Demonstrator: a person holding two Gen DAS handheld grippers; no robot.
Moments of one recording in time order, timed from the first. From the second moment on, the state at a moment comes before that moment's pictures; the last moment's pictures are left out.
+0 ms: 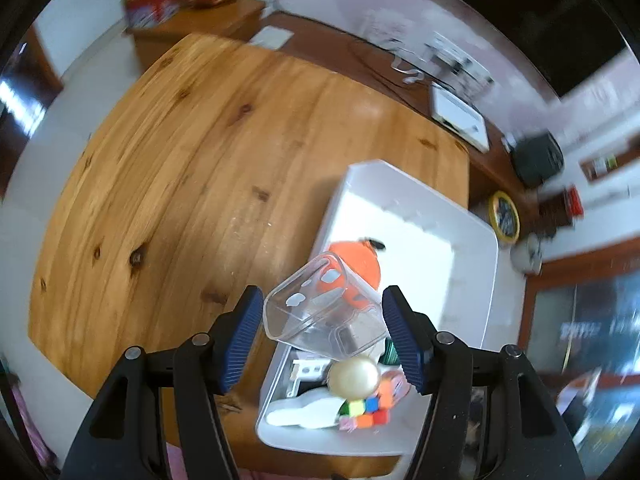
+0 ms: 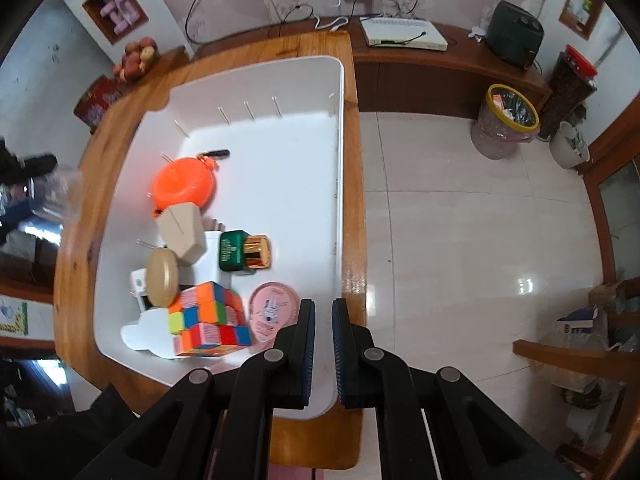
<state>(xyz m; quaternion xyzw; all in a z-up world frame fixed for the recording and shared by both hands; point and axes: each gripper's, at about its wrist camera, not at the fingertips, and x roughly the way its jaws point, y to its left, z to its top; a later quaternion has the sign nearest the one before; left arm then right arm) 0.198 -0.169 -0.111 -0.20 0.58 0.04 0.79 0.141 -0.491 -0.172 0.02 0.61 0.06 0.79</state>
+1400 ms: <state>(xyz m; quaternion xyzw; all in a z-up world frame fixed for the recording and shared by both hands) -0.017 -0.045 -0.014 -0.03 0.40 -0.01 0.91 -0.053 -0.269 -0.029 0.04 0.42 0.07 0.91</state>
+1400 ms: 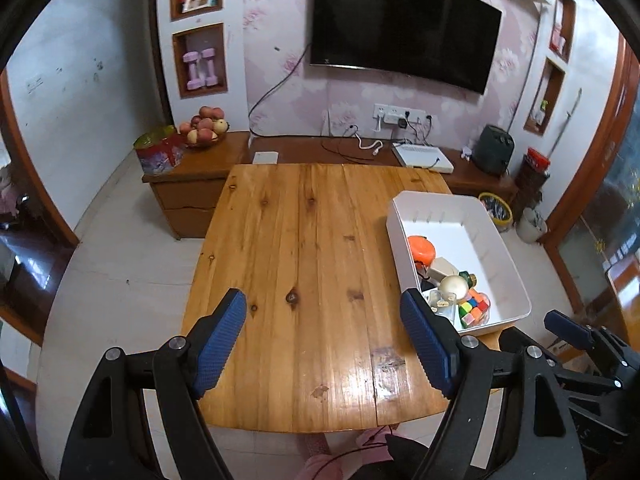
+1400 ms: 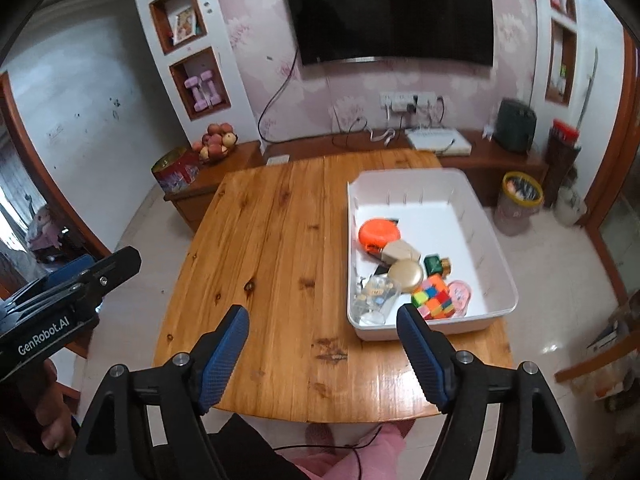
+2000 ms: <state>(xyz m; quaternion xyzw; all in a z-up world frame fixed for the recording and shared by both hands) -0.047 -0.054 0.022 0.01 0.28 0.02 0.96 -0.079 -0.259 0.000 0.02 0.33 0.05 0.94</state>
